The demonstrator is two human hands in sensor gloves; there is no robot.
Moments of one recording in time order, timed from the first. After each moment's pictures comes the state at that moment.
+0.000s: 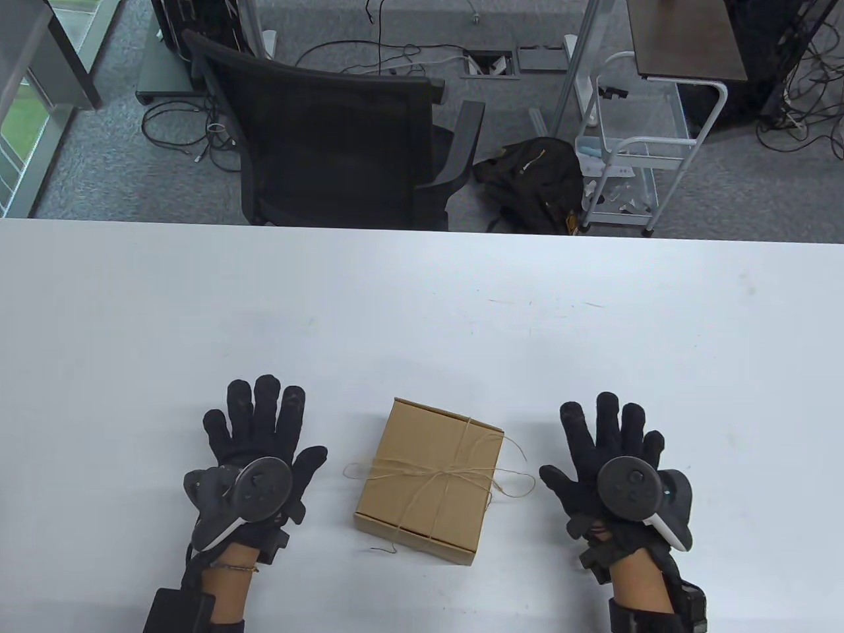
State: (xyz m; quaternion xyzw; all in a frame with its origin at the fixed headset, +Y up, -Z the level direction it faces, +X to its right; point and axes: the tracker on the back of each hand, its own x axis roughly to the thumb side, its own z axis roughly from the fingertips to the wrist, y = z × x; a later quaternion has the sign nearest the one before) left_hand -0.213 -0.725 -0.179 0.05 -0.06 0.10 0.99; right_hand 0.235 -0.746 -0.197 0.09 0.00 0.98 0.20
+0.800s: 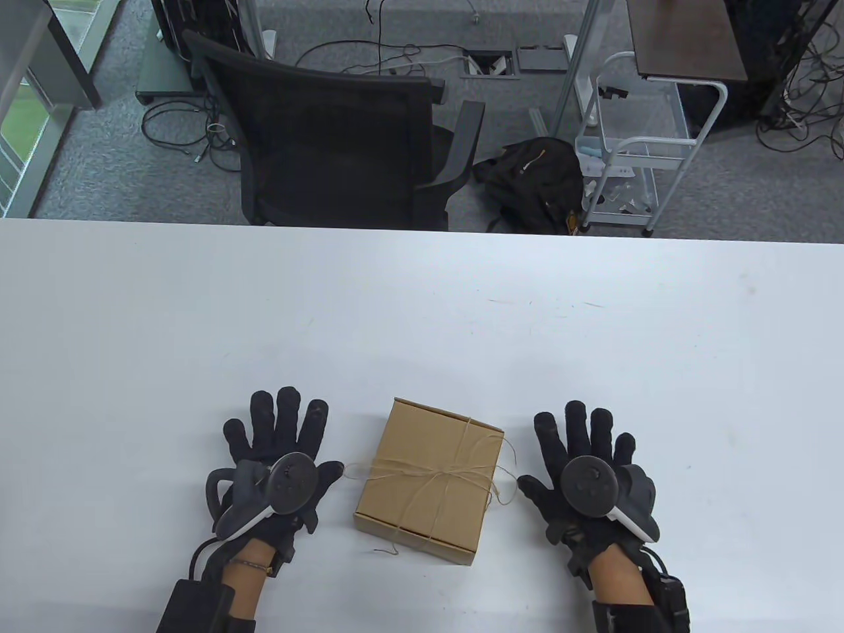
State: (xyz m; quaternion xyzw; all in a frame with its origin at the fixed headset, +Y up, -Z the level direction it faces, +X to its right) left_hand -0.199 -0.752 -0.185 -0.03 -0.07 0.08 0.99; right_hand 0.215 -0.767 -0.201 0.10 0.05 0.98 0.16
